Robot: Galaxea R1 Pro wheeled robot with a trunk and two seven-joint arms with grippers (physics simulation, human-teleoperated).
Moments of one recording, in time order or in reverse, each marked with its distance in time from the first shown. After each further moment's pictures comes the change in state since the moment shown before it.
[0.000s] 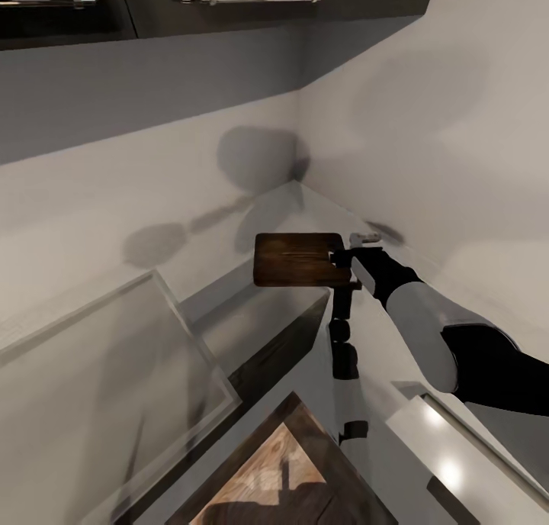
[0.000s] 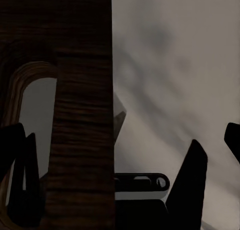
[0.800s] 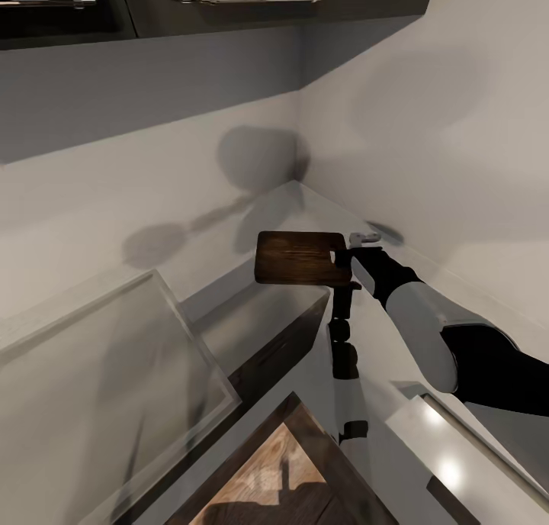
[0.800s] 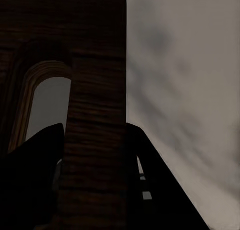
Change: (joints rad) left arm 0.000 0.000 0.000 0.000 0.000 0.000 -0.001; right arm 0.000 0.001 0.002 -0.001 0.006 0.000 -0.002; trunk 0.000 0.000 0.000
